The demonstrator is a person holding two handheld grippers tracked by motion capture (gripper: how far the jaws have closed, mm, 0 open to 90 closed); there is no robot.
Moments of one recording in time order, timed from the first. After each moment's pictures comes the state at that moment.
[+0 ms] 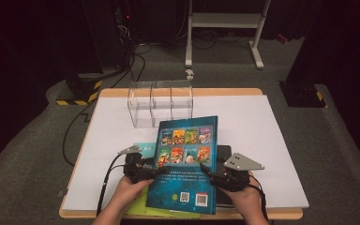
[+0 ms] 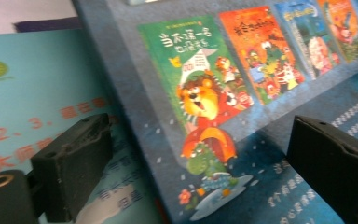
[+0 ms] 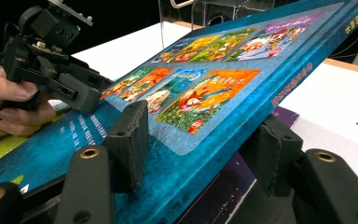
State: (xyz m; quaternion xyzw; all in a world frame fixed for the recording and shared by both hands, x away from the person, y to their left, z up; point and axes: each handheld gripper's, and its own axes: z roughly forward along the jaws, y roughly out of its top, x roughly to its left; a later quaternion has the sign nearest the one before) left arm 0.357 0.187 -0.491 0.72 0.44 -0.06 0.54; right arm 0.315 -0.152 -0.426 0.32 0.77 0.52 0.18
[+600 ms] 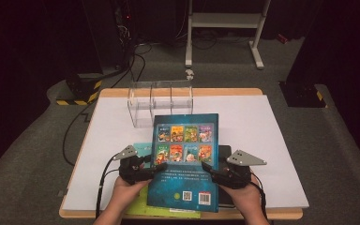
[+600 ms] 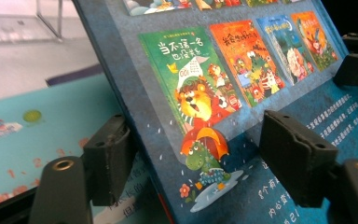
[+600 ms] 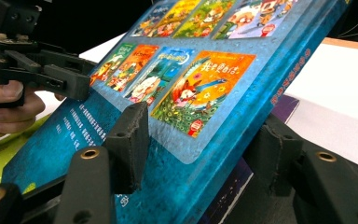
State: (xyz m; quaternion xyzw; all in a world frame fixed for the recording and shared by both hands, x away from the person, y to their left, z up) left arm 0.338 0.190 -0.468 0.71 0.42 0.05 0.56; right arm 0.322 -0.158 -0.427 0.35 0.77 0.52 0.15
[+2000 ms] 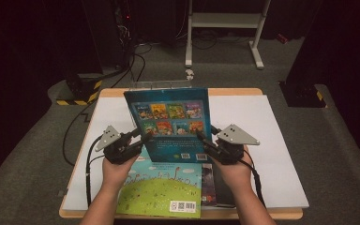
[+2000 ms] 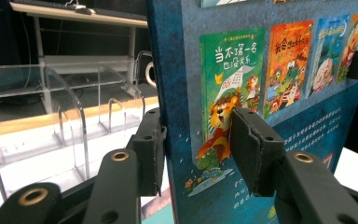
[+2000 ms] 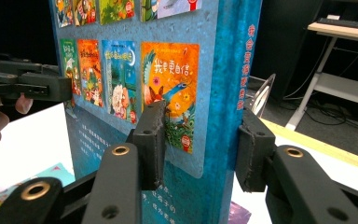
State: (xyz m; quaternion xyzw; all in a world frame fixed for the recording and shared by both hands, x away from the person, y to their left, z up) left arm 0.356 0.216 -0.411 0.66 0.38 0.22 0.61; right arm 0.351 -0.122 -0.357 0.32 0.73 0.54 0.27
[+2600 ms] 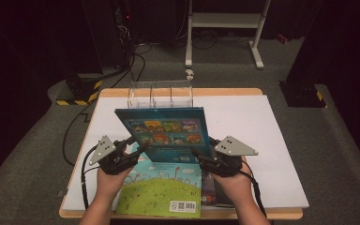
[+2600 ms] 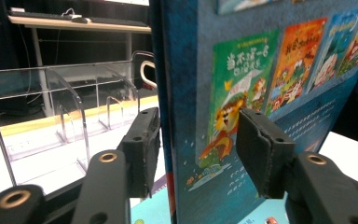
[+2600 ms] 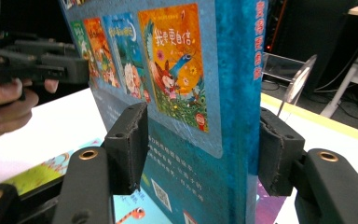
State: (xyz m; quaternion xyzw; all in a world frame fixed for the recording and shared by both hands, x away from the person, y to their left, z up) left arm 0.327 0.226 -0.414 0.67 0.35 0.24 0.61; right arm 0.328 -0.121 -0.370 0.30 0.76 0.54 0.23
